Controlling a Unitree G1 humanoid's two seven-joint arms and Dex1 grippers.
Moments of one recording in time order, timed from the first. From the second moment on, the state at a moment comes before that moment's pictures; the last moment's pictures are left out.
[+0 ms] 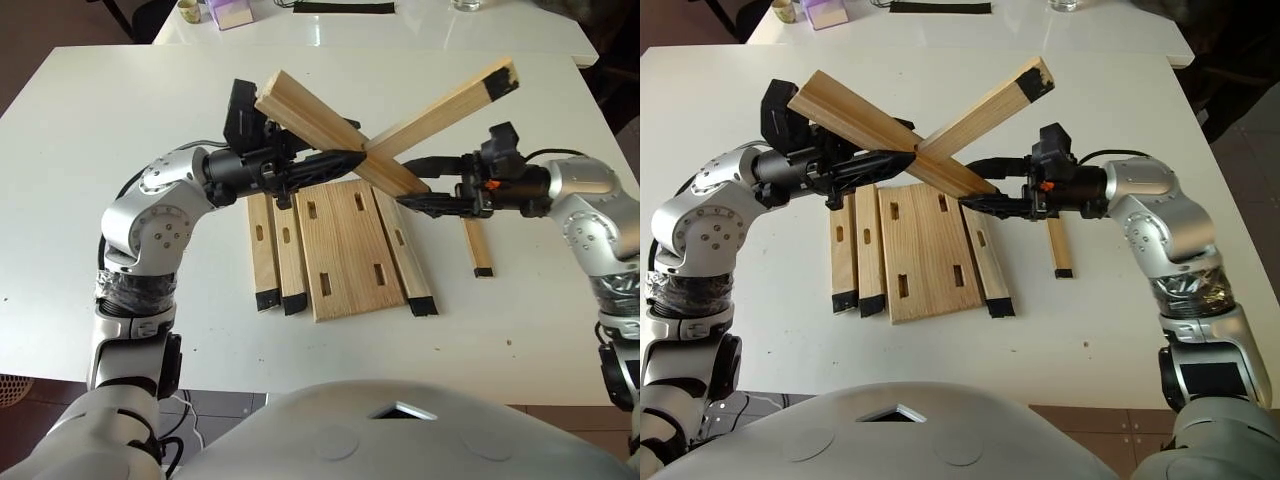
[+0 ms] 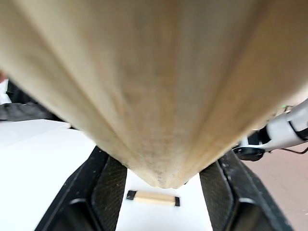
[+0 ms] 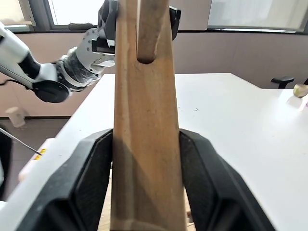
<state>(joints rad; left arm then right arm) -0.39 0.51 0.00 -0.22 -0.90 0.54 -1.03 -0.37 -0.72 0.19 -0.05 0.72 0.23 1.19</state>
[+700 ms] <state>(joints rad) -0.56 0.51 -0.01 -0.18 -0.79 0.48 -1.02 -0.30 -0.67 0.07 -0.17 0.54 0.04 0.98</state>
